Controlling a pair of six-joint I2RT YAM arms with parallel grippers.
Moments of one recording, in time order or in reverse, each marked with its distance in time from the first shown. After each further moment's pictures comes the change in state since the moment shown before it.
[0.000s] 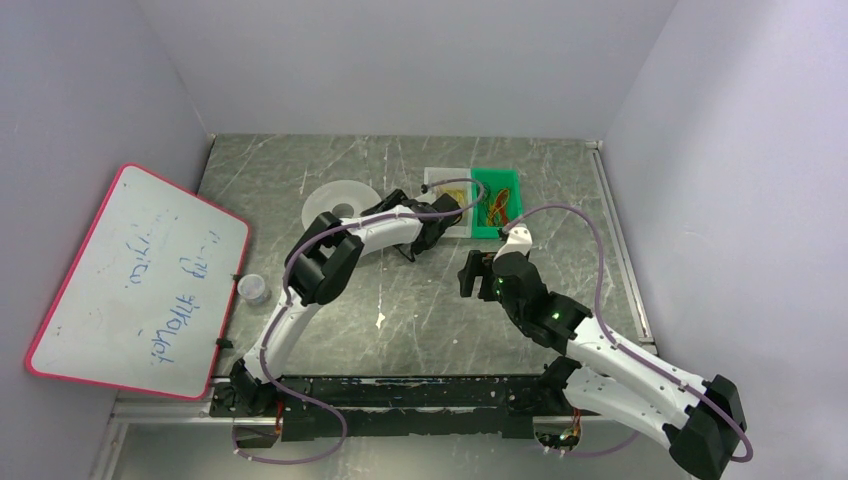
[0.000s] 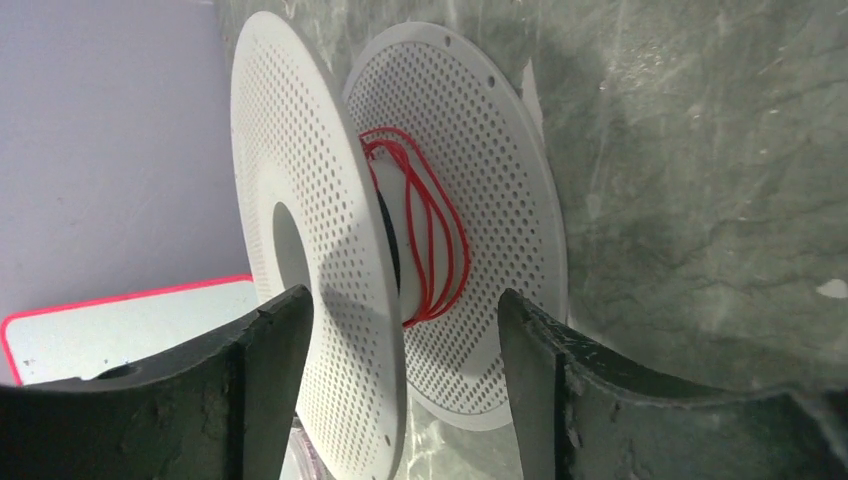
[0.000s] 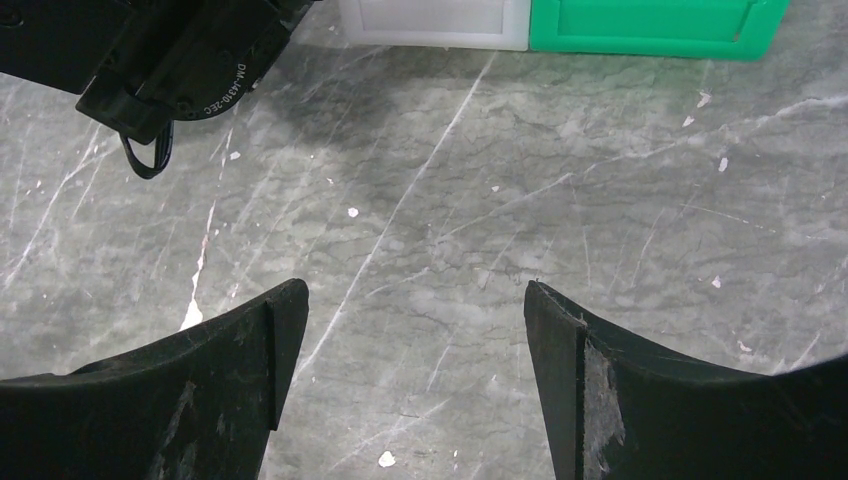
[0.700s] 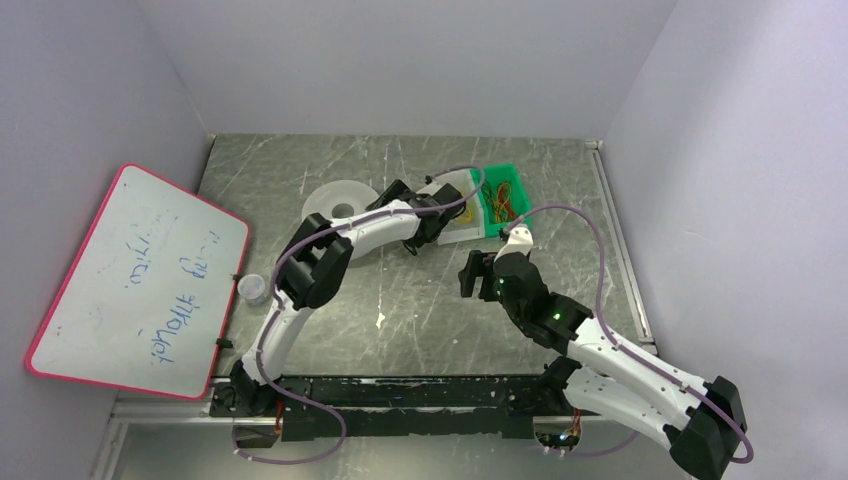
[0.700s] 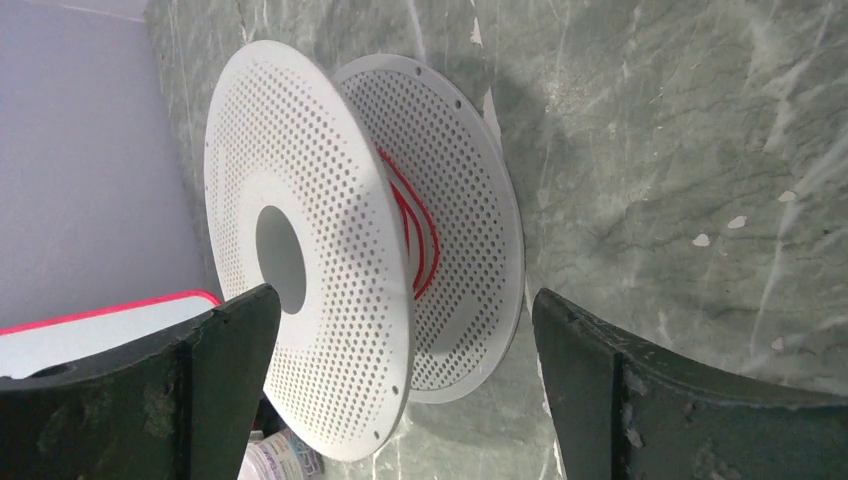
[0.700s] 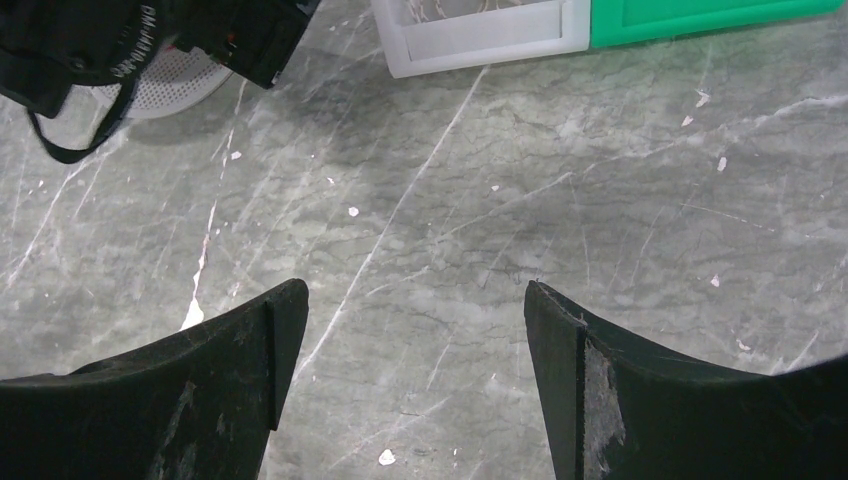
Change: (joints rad) left arm -0.014 -0.068 0.018 0.009 0.134 -0.036; right arm 0.000 -0.009 0.000 -0.006 -0.001 0.000
